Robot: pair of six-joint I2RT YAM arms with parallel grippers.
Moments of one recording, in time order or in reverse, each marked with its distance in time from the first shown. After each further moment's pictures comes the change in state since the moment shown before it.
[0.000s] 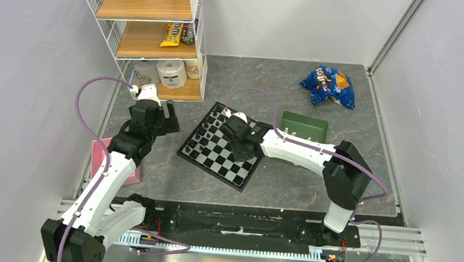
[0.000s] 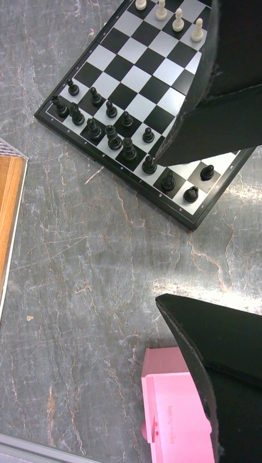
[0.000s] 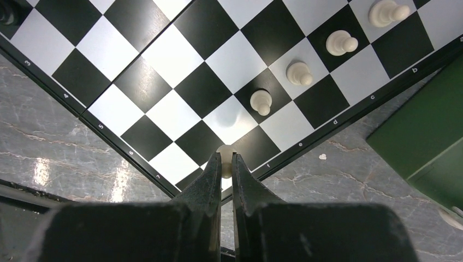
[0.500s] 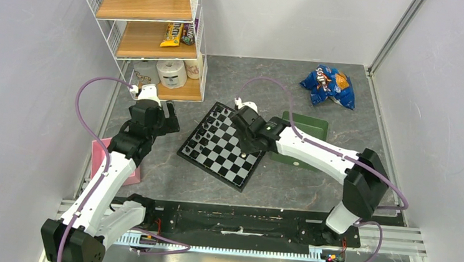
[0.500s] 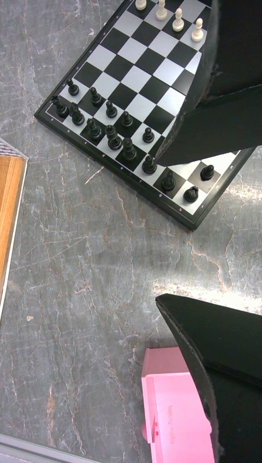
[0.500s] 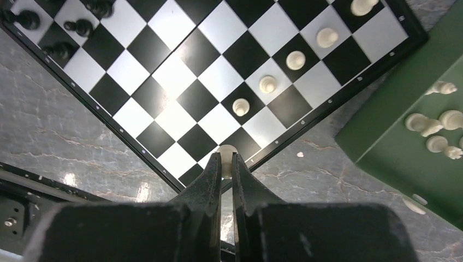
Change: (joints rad) left arm 0.000 0.000 0.000 0.000 0.000 0.000; right arm -0.074 -0.140 -0.010 0.007 -0.003 -0.006
